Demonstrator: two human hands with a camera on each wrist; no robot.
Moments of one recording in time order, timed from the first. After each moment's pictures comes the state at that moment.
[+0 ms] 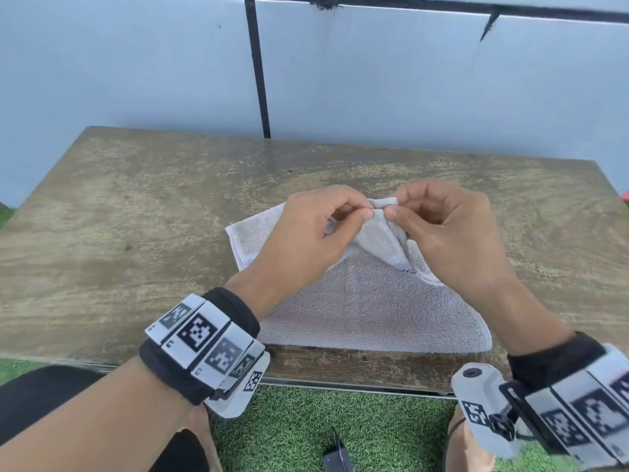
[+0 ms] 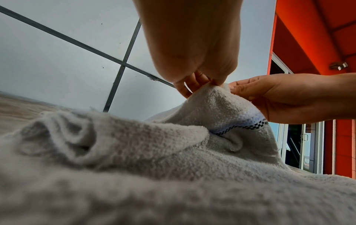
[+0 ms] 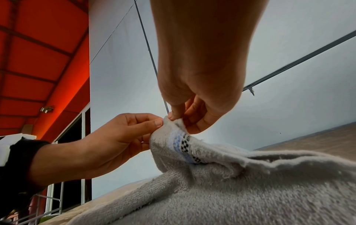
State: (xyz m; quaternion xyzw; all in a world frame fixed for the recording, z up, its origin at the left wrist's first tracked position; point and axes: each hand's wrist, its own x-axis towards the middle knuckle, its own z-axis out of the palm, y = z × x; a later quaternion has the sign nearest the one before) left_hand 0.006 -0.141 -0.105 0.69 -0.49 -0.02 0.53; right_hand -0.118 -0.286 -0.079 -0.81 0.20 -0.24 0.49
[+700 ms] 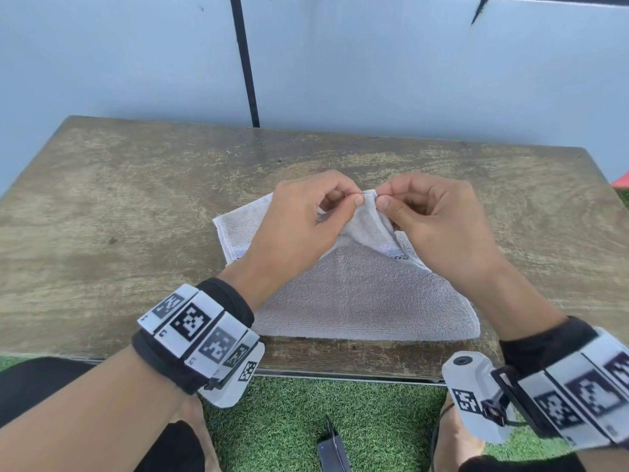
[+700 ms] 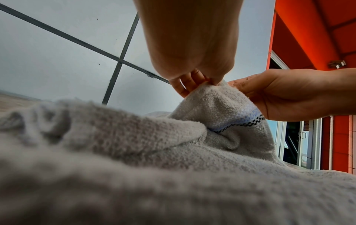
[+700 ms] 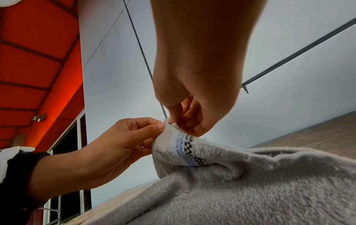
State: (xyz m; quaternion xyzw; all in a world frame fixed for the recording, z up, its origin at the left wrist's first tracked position) left_hand 0.002 -0.148 -0.108 0.72 -0.46 0.01 0.52; right_hand -0.119 -0.291 -0.083 -0.81 0.20 -0.20 0.51
